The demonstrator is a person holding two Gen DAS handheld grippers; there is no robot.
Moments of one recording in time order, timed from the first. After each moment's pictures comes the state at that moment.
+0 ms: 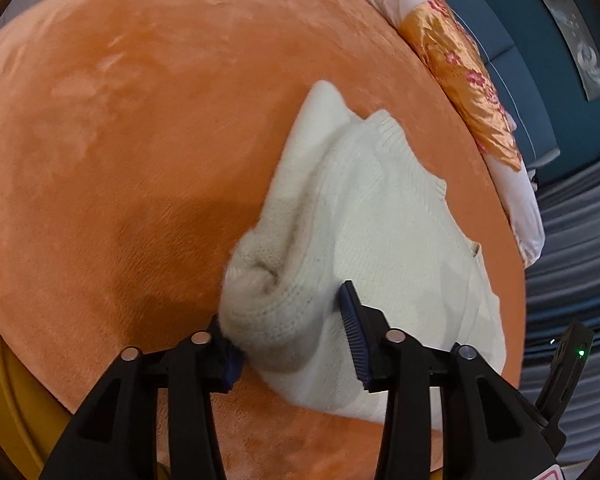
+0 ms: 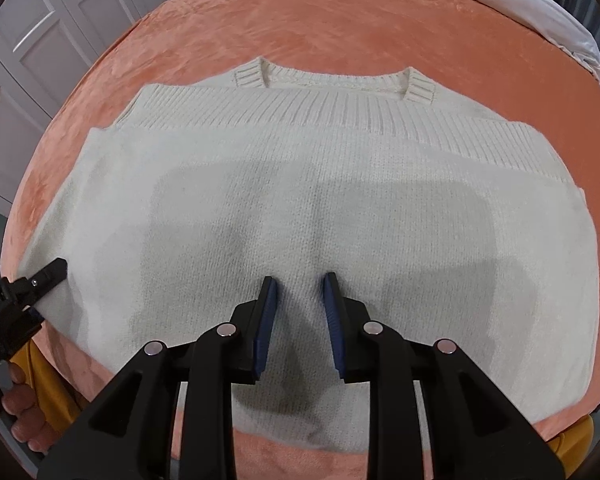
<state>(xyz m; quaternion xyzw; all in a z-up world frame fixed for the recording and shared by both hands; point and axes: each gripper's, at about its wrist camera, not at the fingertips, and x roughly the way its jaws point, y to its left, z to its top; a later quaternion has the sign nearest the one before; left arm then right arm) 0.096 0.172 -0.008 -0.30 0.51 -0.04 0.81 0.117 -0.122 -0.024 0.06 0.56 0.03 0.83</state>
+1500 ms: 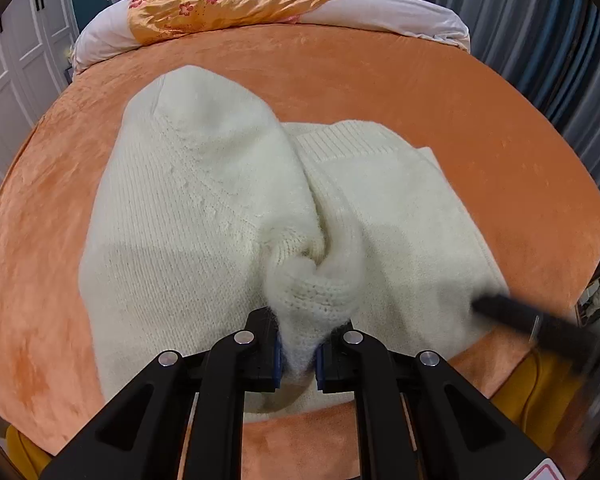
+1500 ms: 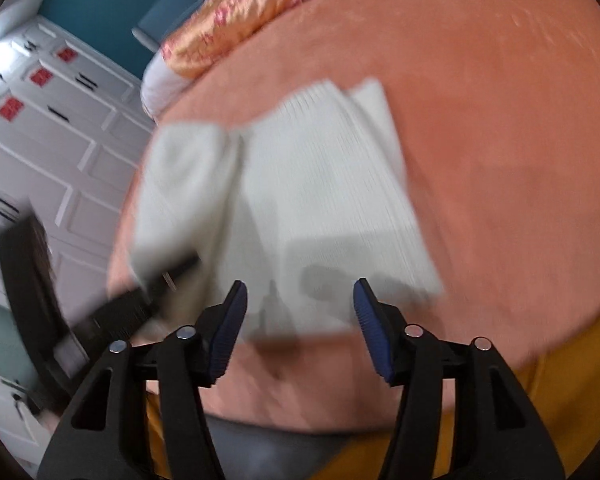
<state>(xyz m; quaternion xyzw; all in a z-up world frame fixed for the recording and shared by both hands) 0.062 -0.159 0.019 0.11 0.48 -0.20 0.85 0.007 -0.344 -0.005 0.36 0.43 0.04 0.83</state>
